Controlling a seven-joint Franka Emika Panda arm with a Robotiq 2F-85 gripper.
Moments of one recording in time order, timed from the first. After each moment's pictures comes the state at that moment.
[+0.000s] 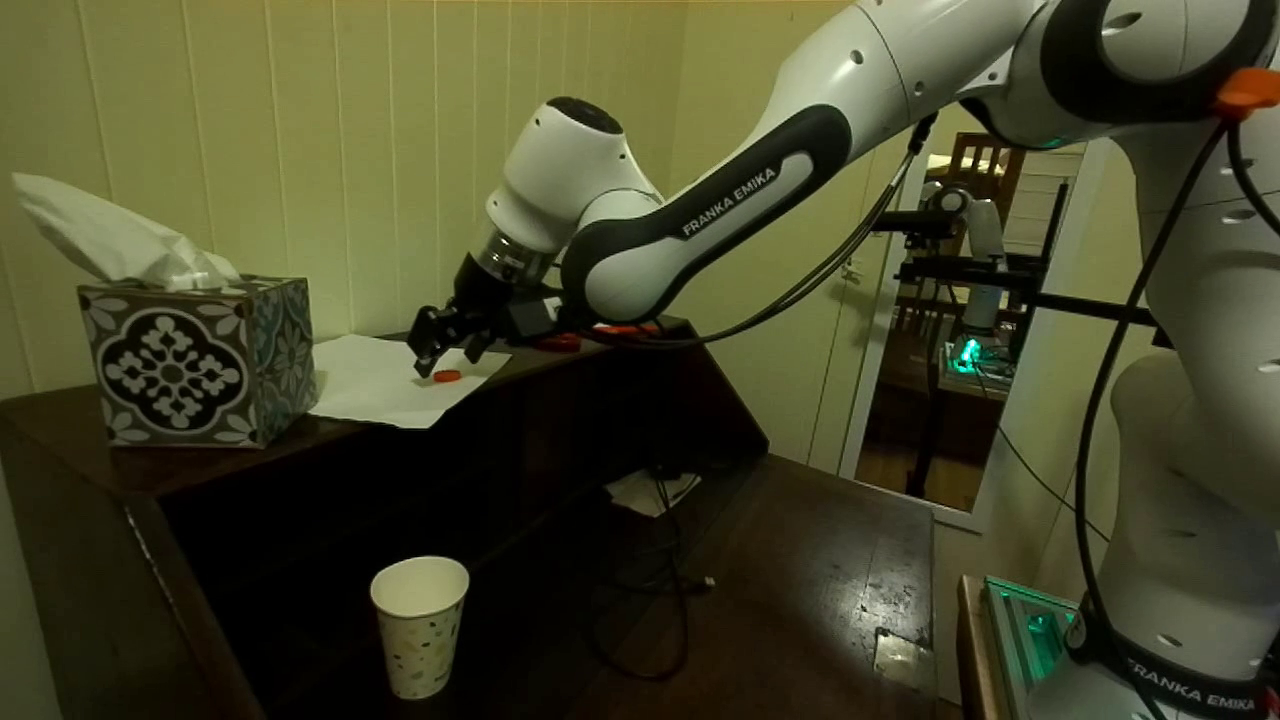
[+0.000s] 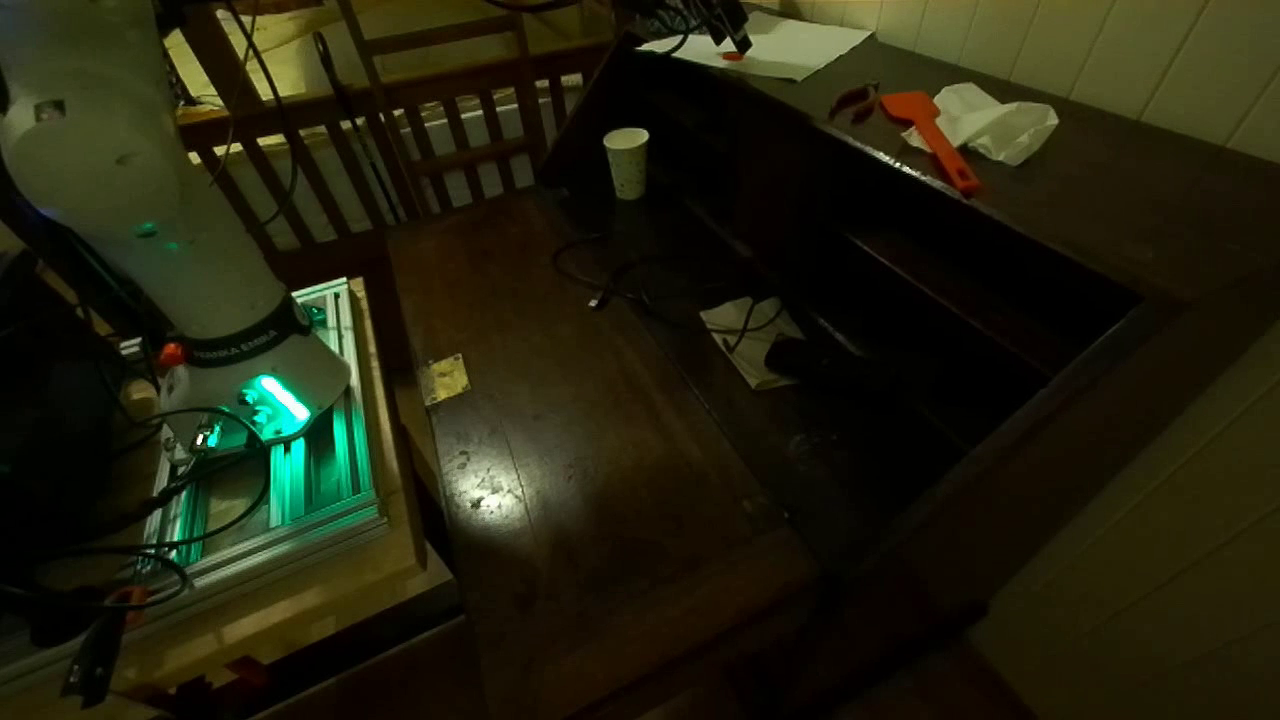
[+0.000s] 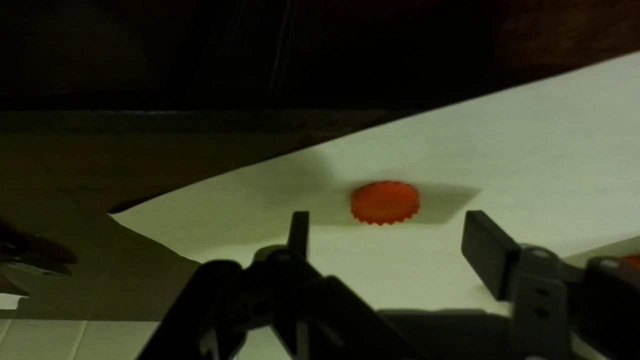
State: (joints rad) arm 0.18 0.36 -0.01 -1.83 -0.49 2.76 0.64
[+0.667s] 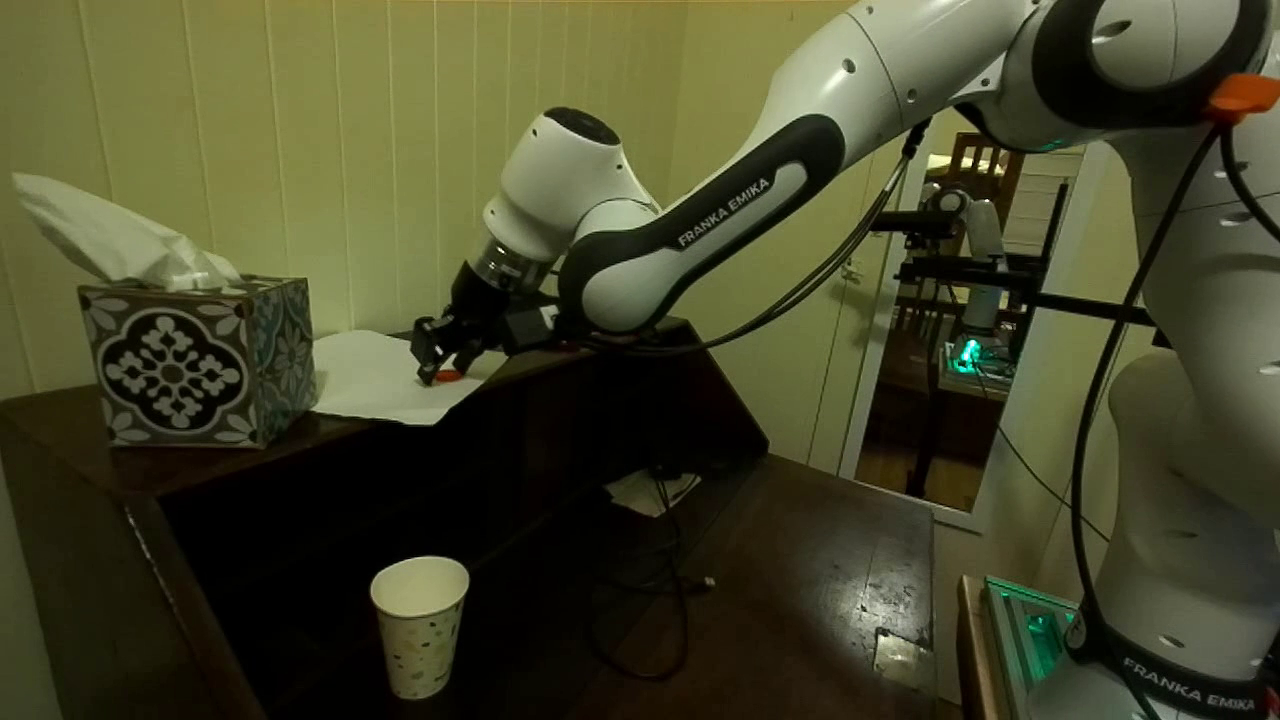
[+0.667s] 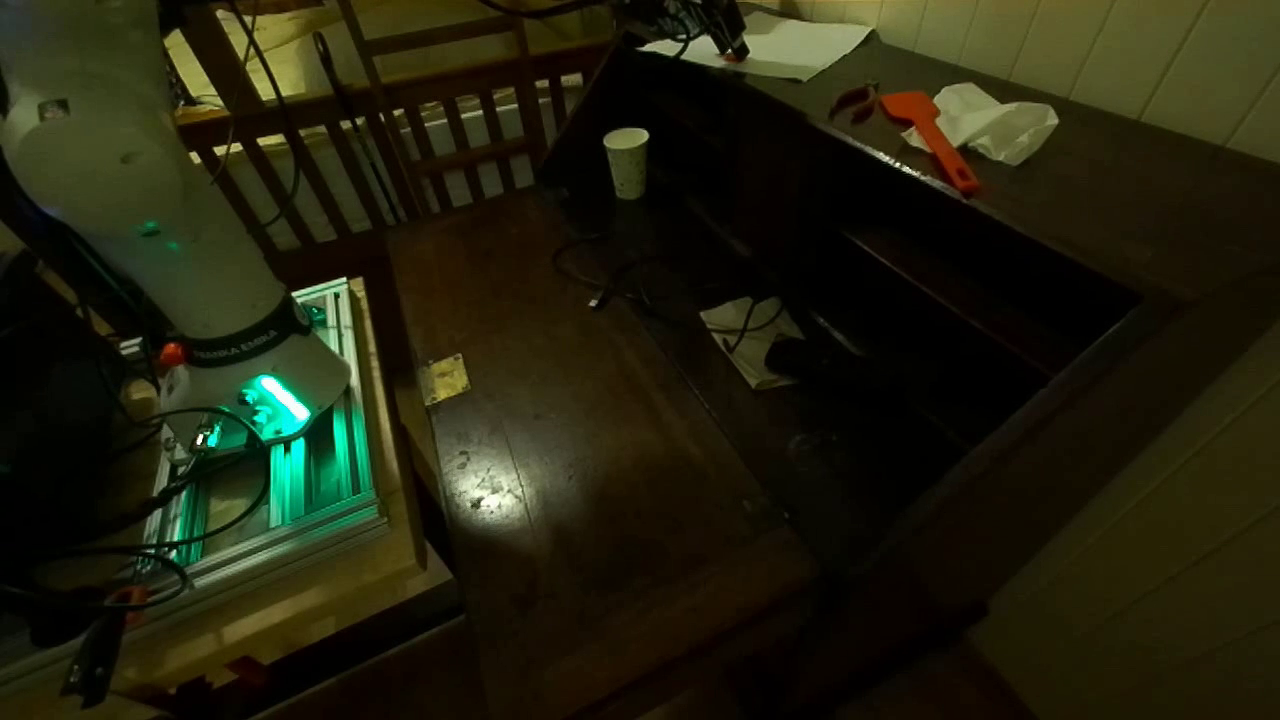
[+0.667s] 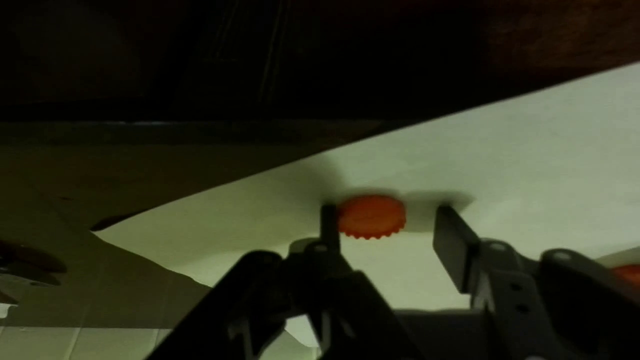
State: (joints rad) arm 0.21 0.38 -0.03 -1.82 -0.49 2.78 0.65
